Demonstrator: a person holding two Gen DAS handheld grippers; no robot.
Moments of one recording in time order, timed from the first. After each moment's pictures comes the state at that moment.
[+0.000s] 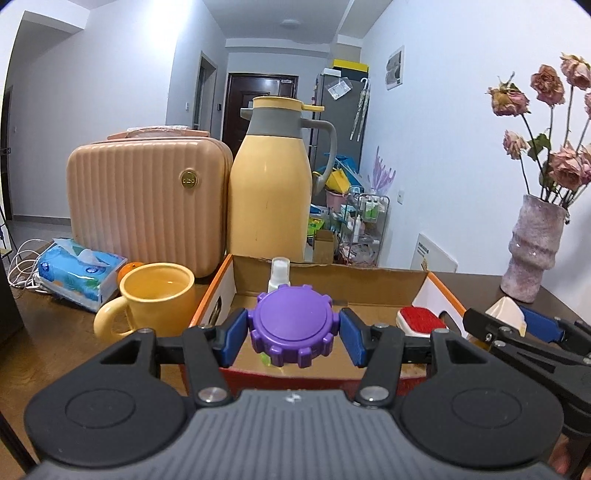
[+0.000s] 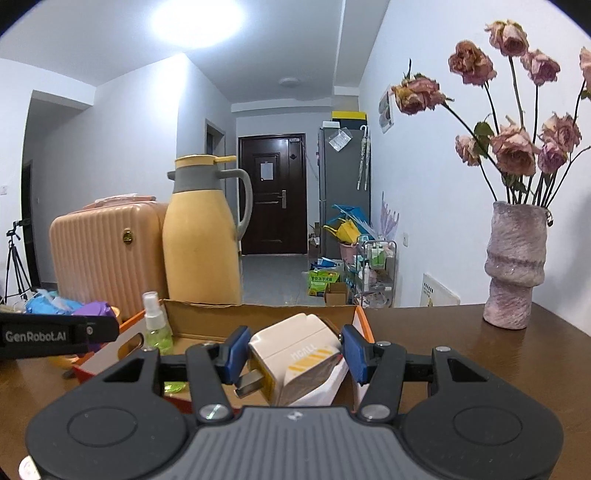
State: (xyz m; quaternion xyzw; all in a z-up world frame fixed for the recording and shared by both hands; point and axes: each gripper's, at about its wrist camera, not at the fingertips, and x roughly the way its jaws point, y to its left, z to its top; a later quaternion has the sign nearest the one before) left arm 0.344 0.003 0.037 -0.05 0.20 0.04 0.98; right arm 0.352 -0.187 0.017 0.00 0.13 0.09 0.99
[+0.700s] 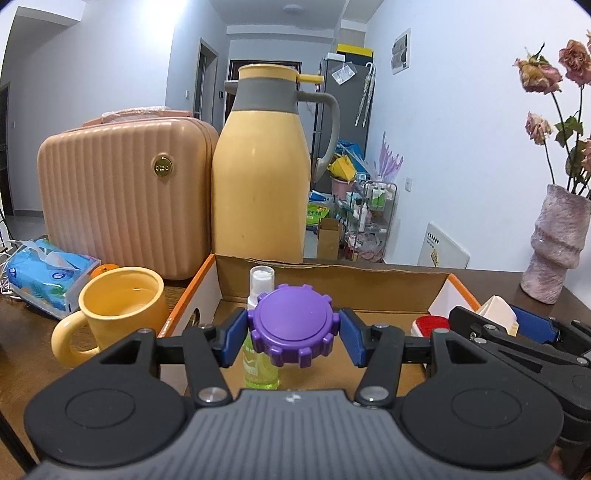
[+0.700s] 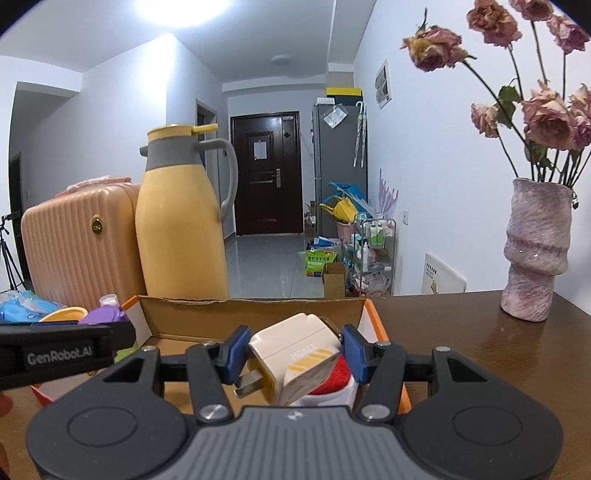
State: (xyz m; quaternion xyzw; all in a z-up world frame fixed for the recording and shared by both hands) left arm 0.417 -0.005 0.020 -0.05 0.22 0.05 0.97; right arm 0.430 -0.177 0.007 0.01 0.17 0.08 0.98
